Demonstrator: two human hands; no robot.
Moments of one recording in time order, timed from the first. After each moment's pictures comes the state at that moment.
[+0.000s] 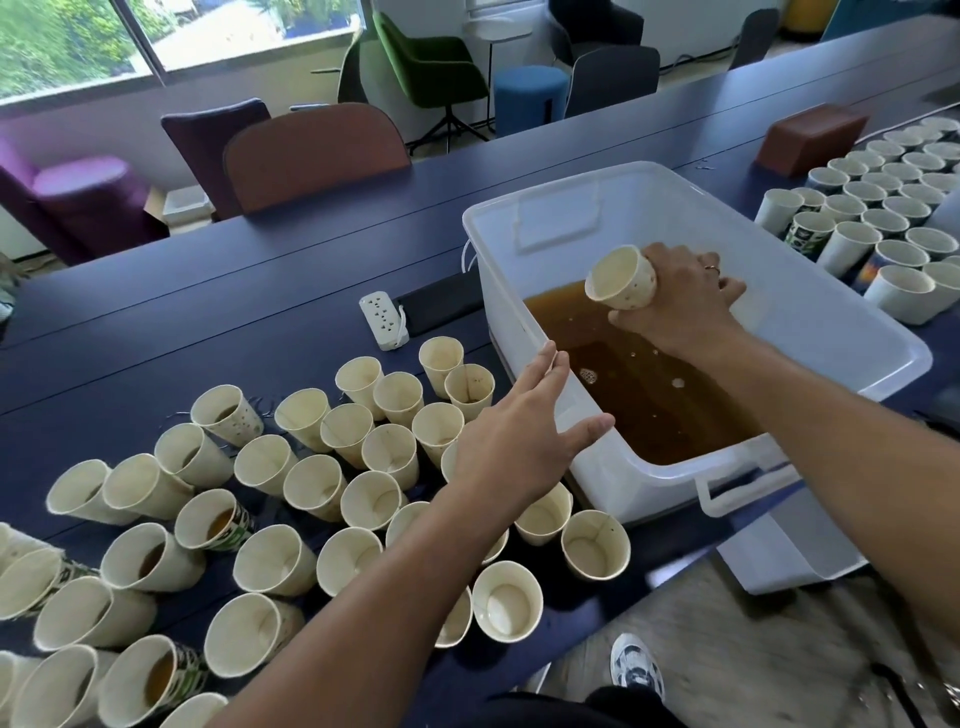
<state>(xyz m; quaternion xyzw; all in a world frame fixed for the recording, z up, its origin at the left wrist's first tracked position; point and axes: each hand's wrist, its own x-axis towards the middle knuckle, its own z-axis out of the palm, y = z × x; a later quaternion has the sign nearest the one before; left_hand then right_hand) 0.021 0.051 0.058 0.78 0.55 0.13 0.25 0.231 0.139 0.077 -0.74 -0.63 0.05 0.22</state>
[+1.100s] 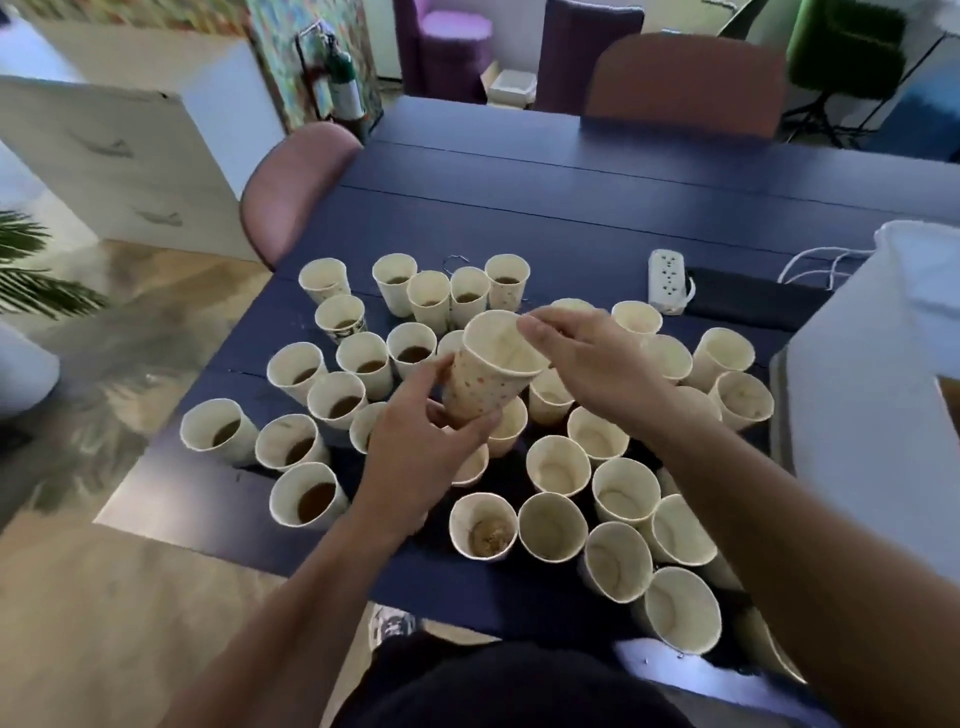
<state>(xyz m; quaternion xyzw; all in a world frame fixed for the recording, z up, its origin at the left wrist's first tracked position) -0.224 -0.101 0.023 0.36 0.76 0.50 0.23 -0.104 0.046 0.084 -0.33 -0.80 0.47 0.16</state>
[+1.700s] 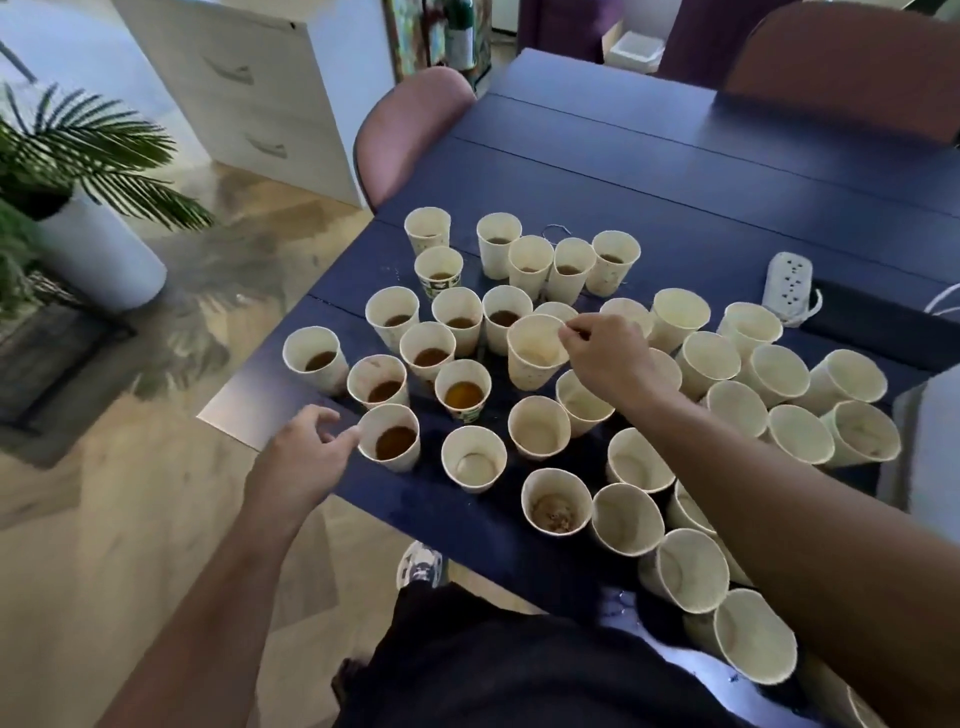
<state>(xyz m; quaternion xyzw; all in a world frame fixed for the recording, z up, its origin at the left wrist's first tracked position) -0.329 -0.241 -0.037 0.11 0.93 0.26 0.22 -0.185 0.051 -0.011 -0.38 -0.86 0.33 0.10</state>
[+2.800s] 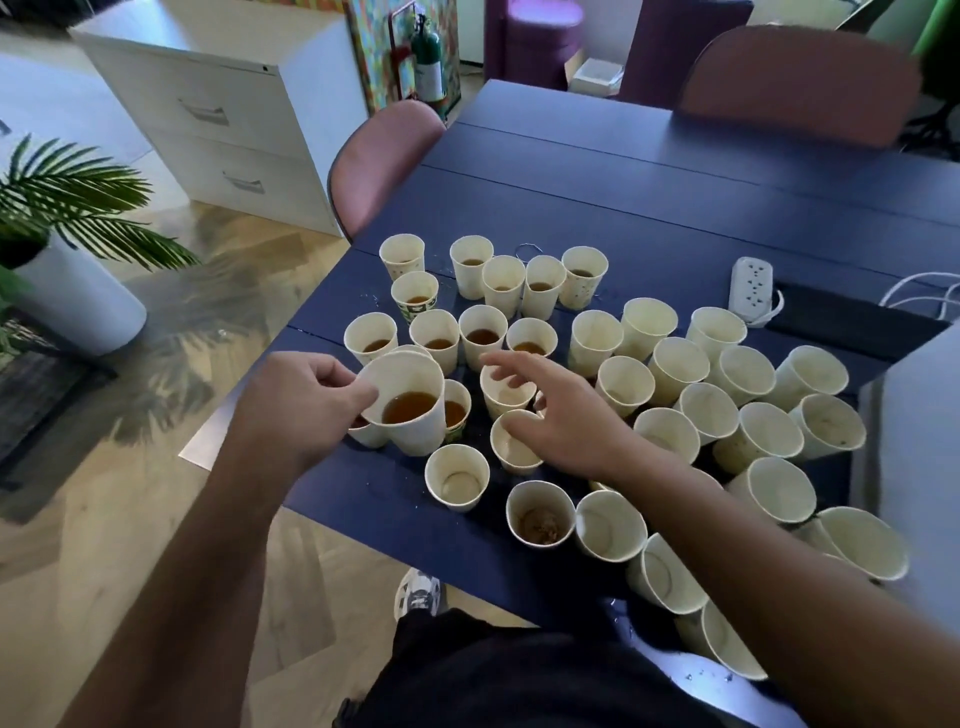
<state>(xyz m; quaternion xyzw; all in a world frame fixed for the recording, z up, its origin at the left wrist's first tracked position) -0.306 -0.188 0.080 0.17 0.91 0.34 0.18 -0.147 -0.004 0.023 -0.21 -0.88 0.42 0.06</state>
